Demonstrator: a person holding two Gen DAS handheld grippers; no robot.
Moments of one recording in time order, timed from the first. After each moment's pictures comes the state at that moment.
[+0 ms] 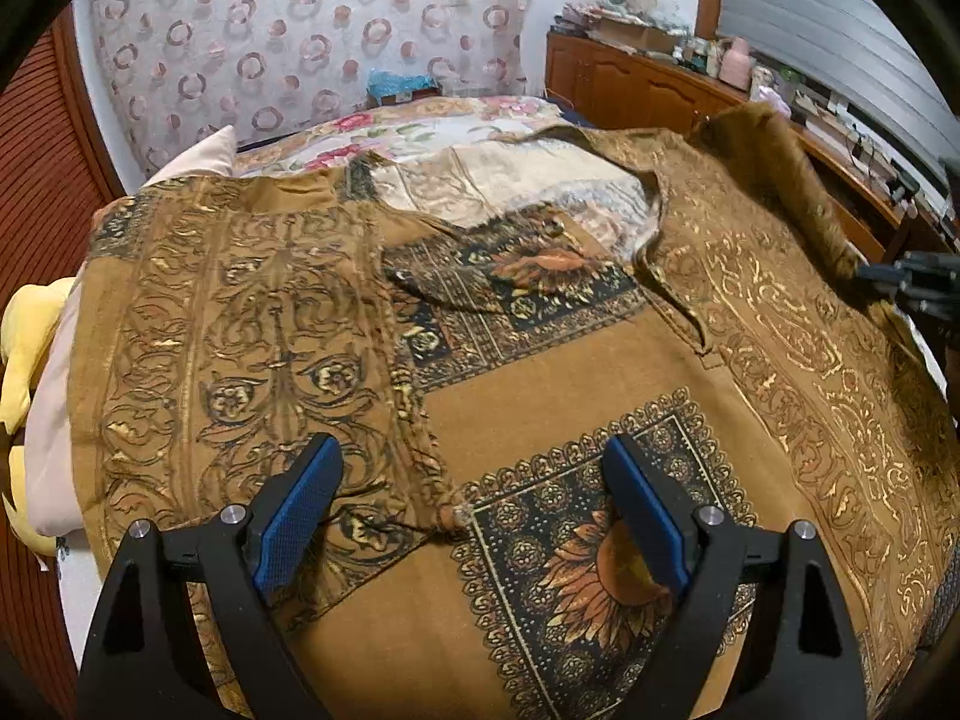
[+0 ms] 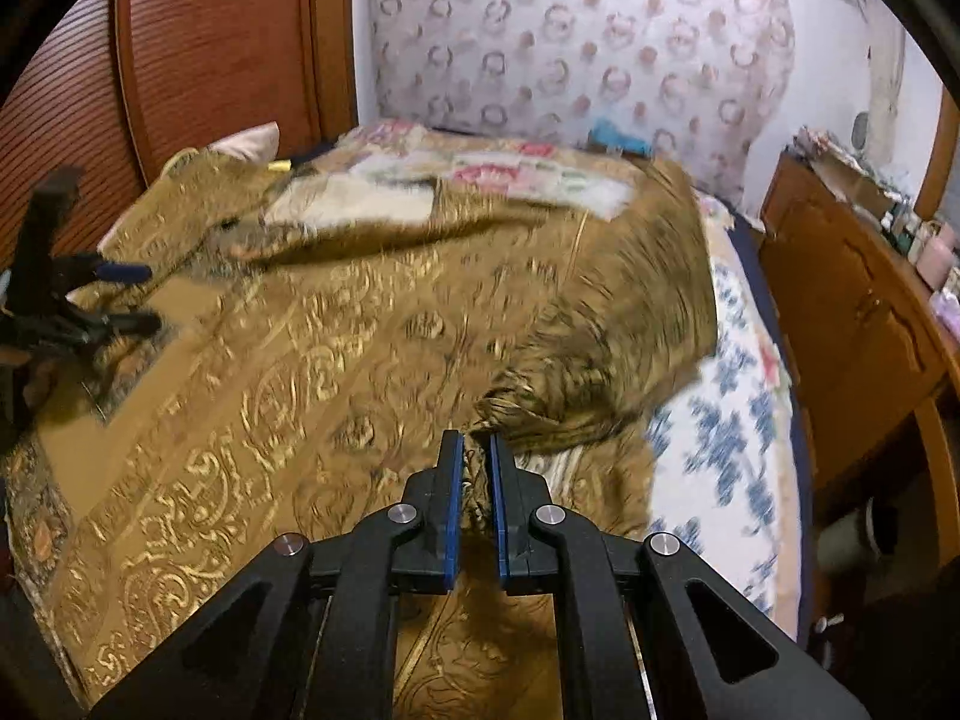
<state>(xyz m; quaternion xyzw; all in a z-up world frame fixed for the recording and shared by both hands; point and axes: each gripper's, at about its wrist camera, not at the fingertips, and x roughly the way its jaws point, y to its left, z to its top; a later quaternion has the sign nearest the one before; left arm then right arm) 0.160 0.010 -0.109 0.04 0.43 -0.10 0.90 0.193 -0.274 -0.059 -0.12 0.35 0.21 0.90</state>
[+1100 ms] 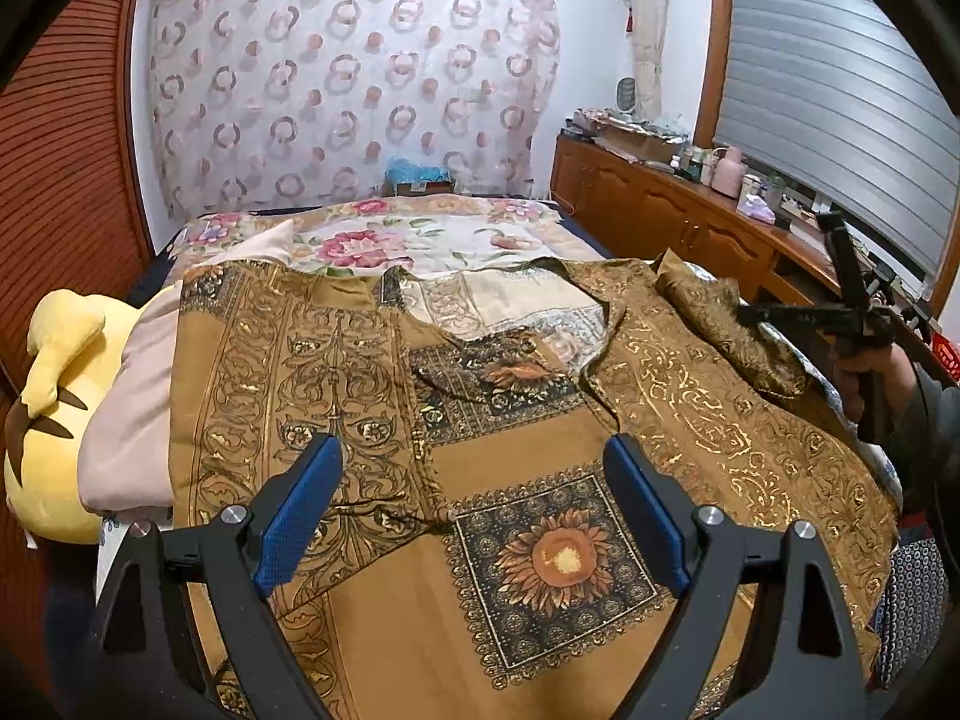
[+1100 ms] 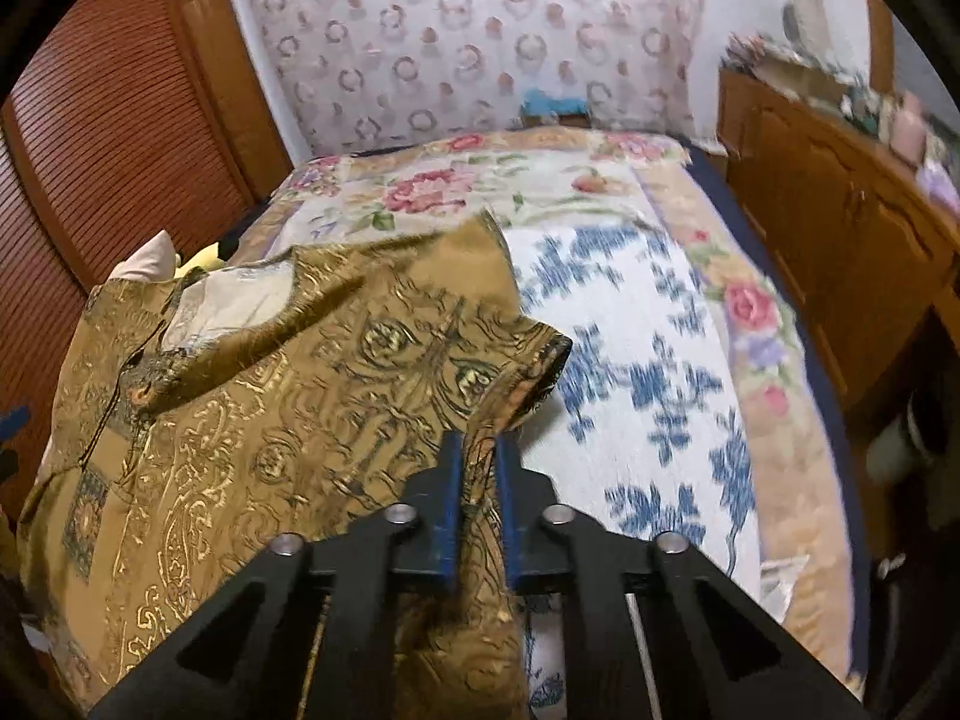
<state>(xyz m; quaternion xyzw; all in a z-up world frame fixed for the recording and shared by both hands) 0.109 0.029 -0.053 -0.02 0.33 -0.10 0.94 0.289 -0.300 -0.045 0.00 0.36 0.19 0.92</state>
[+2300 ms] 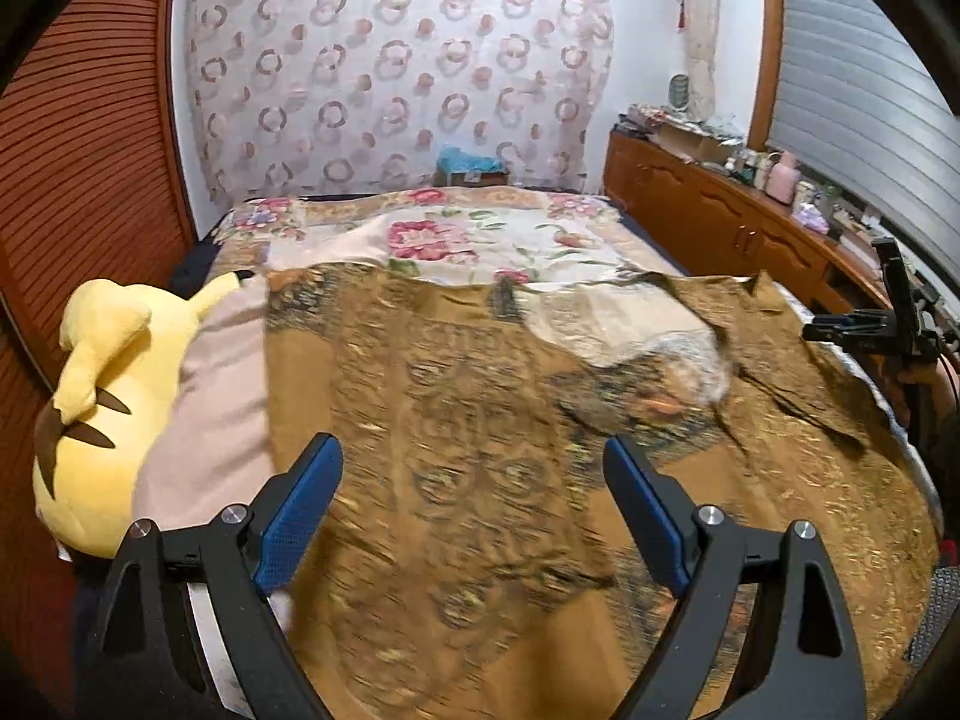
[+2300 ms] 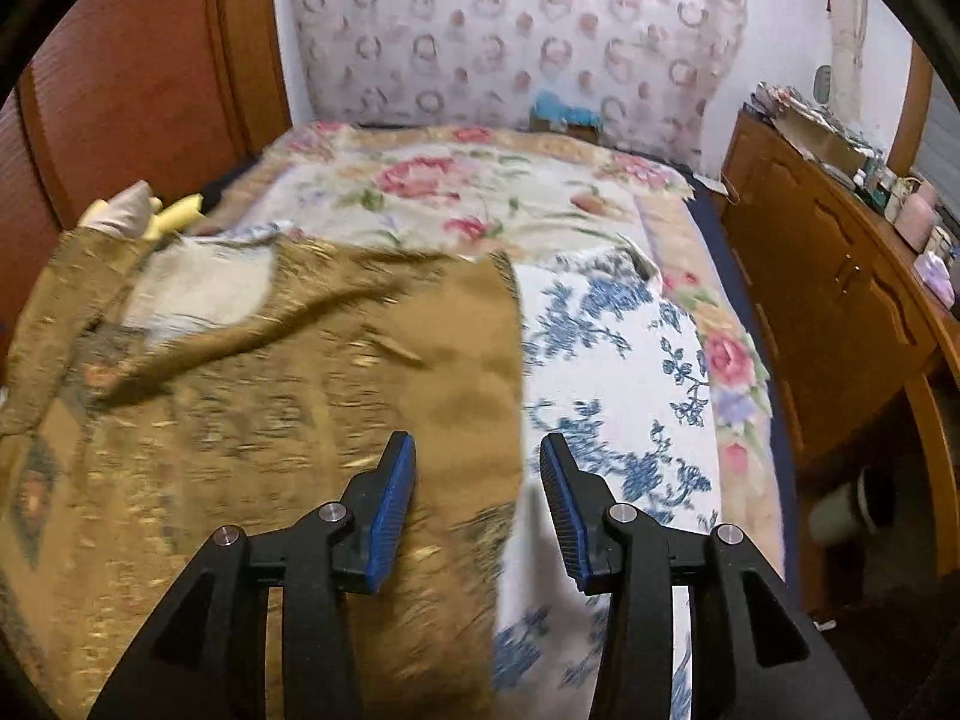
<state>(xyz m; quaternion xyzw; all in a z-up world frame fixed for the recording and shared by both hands) 0.156 0.097 -0.058 -0.02 0.35 -0.04 0.94 0.357 -0.292 -0.076 -0.08 0.38 0.15 0.91</state>
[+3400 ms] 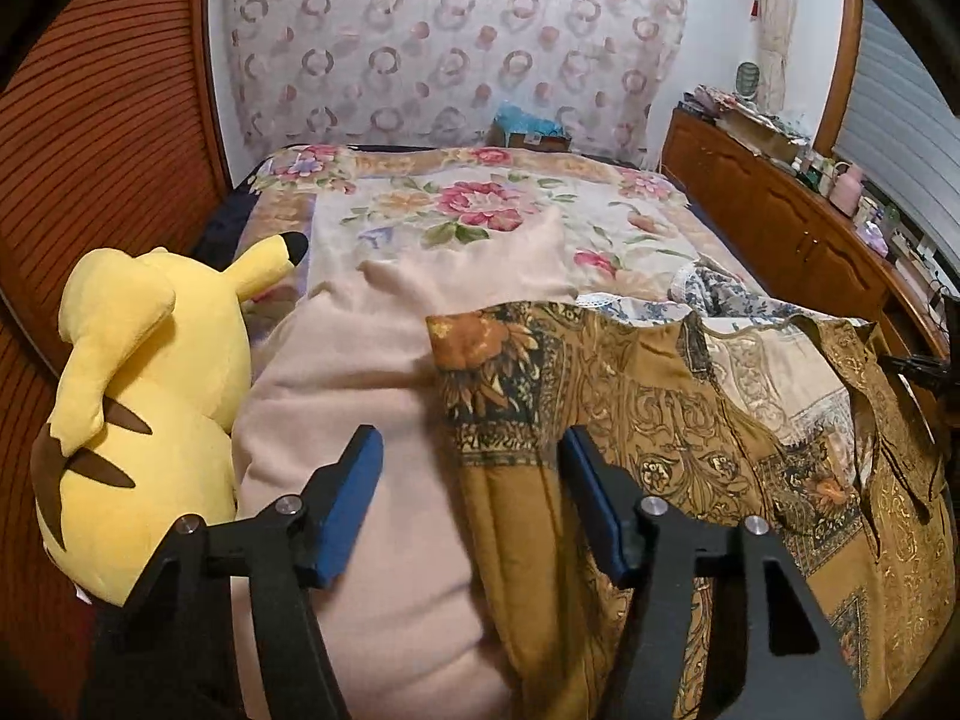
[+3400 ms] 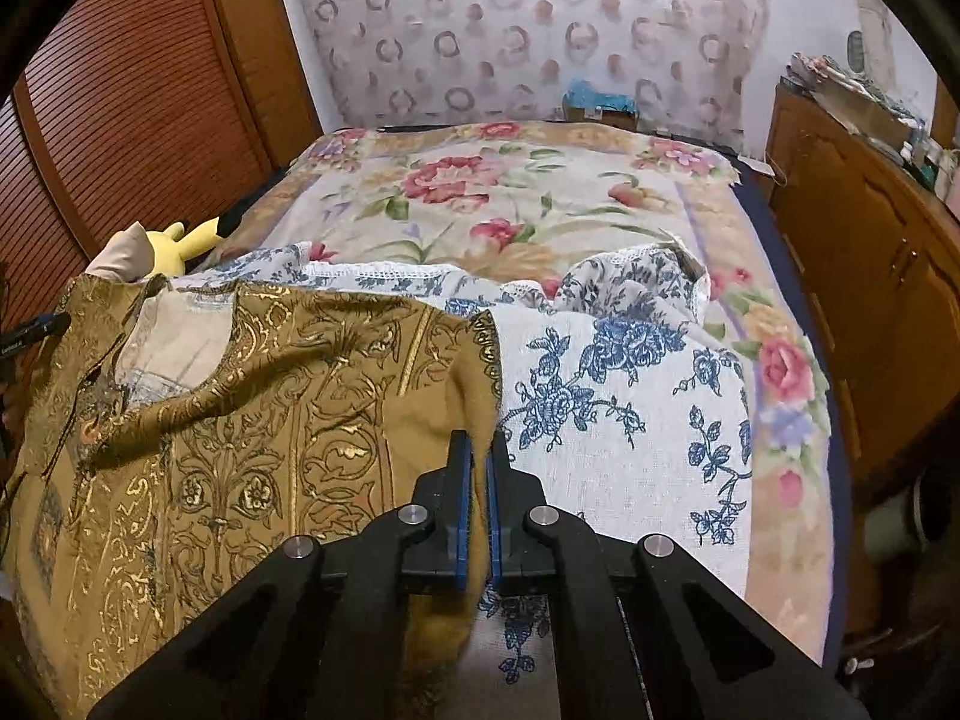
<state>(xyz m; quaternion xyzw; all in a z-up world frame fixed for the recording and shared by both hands) 0.254 0.187 -0.084 -0.05 0.41 -0.01 0.91 0.430 -0.296 -0.094 -0.04 0.38 0.21 0.90</state>
